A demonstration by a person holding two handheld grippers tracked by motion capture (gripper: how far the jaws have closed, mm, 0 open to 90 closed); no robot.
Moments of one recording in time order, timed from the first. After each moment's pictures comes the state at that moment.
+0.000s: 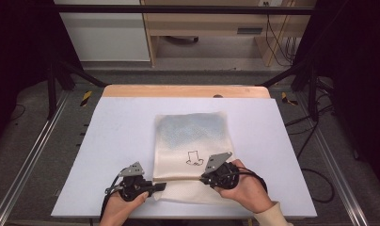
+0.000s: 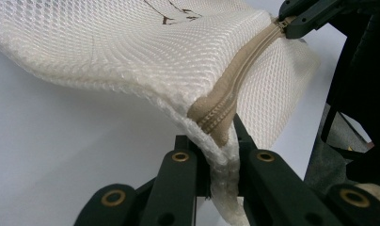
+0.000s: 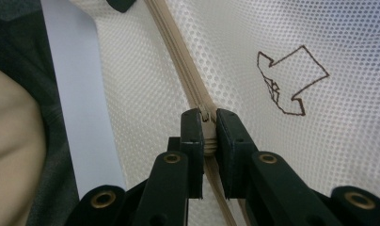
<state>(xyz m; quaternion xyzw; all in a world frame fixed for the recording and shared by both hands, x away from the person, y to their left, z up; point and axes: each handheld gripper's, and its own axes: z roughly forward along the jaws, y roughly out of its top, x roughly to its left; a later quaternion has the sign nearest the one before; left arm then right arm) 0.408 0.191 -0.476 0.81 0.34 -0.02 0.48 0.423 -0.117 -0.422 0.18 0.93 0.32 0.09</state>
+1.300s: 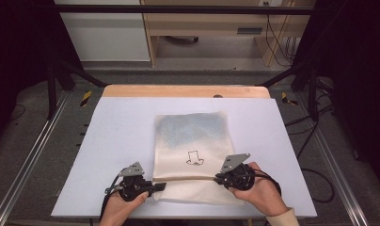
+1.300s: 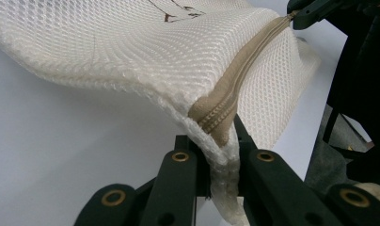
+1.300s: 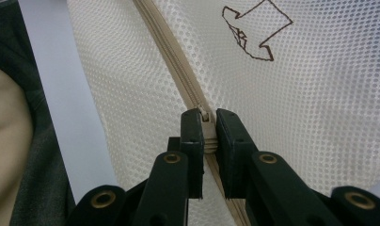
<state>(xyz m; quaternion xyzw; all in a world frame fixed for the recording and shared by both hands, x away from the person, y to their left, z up) 0.408 0.191 -0.477 0.81 0.35 -0.02 0.48 0.419 -0.158 -0.427 0.22 0.92 0.32 0.10</state>
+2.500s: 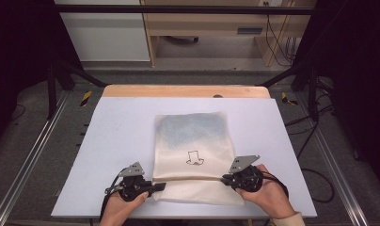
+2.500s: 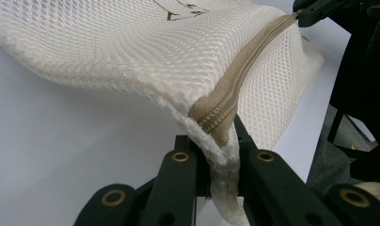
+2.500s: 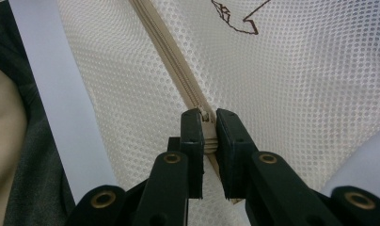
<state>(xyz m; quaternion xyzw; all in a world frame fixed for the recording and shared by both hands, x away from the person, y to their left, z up) 0.408 0.191 -0.477 0.81 0.35 -0.01 0.48 0.416 -0.180 -0.432 0.24 0.91 0.32 0.10</state>
